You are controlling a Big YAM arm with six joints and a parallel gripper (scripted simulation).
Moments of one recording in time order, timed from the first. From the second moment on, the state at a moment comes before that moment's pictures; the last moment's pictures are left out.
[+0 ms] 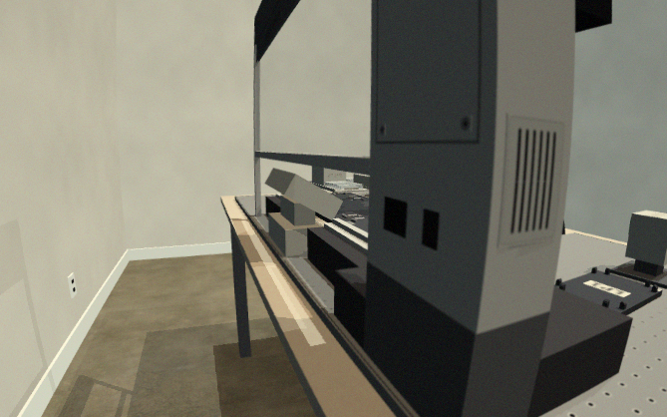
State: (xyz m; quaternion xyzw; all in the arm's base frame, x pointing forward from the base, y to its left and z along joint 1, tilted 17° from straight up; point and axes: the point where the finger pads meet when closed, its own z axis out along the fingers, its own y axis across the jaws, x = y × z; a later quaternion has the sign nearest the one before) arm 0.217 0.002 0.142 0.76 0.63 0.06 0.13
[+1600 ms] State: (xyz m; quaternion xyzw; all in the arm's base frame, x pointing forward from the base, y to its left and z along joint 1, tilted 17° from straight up) arm 0.240 -0.006 0.079 0.76 0.63 0.07 0.13
